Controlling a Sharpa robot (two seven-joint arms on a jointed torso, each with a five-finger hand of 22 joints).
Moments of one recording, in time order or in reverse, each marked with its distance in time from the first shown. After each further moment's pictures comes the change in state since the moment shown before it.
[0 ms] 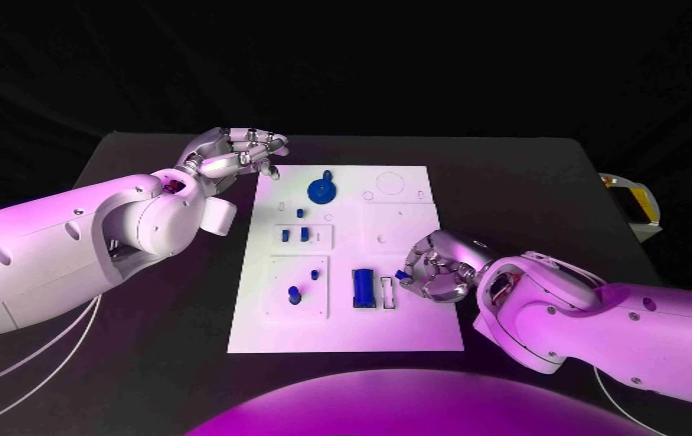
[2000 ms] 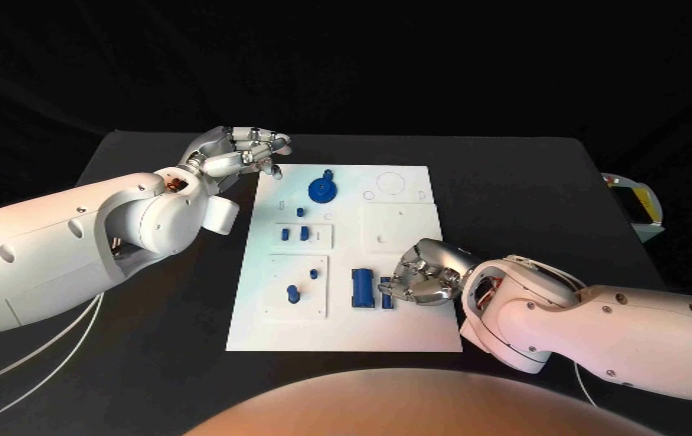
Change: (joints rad) left arm 0.000 0.000 0.000 0.003 0.000 0.002 -0.003; left_hand 0.000 0.000 -0.003 0.003 0.000 -0.002 0.002 0.000 0.000 -0.007 0.000 0.000 0.000 0.000 0.000 0.000 -0.001 0.000 0.000 0.000 -0.004 -0.002; right arm -0.016 0.061 0.000 -0.043 0.083 0.037 0.011; right_hand -0.171 -0.018 -0.219 0.094 0.010 0.049 -0.023 0.009 0.004 0.039 -0.004 0.092 0.031 0.000 0.000 0.008 0.000 0.000 0.000 0.000 0.017 -0.001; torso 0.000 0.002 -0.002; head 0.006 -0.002
